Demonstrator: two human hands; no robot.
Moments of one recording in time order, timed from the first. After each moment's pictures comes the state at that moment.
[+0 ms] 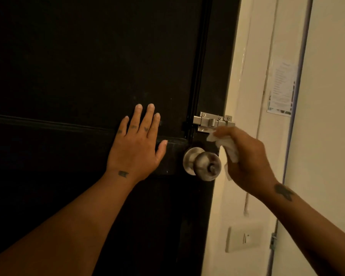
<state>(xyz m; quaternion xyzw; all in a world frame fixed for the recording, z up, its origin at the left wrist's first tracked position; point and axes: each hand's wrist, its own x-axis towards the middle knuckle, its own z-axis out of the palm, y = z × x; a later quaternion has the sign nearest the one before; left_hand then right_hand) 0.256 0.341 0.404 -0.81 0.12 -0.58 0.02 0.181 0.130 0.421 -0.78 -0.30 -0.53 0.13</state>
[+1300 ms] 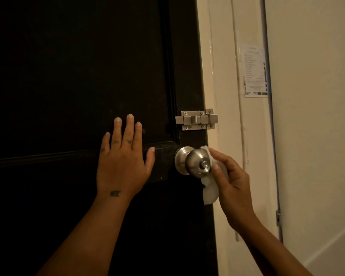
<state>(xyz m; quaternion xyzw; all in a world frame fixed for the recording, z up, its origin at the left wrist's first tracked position) 0.256 0.340 0.407 -0.81 0.13 -0.57 0.00 0.196 0.155 0.346 -0.62 -0.22 -0.50 0.56</state>
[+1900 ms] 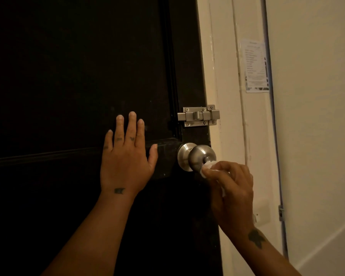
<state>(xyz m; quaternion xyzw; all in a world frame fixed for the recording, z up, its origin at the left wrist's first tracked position) 0.257 0.341 0.406 -0.81 0.14 -0.57 0.00 0.205 0.165 0.320 -0.65 -0.11 -0.72 0.20</state>
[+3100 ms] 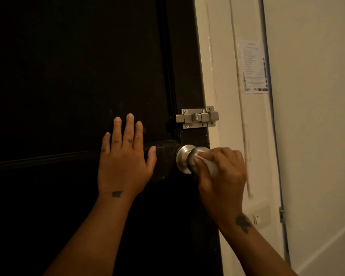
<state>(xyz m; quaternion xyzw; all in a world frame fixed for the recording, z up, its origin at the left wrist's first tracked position) 0.257 0.343 0.407 -0.80 0.14 -0.58 0.00 0.203 0.186 0.356 -0.63 -0.06 -0.73 0.25</state>
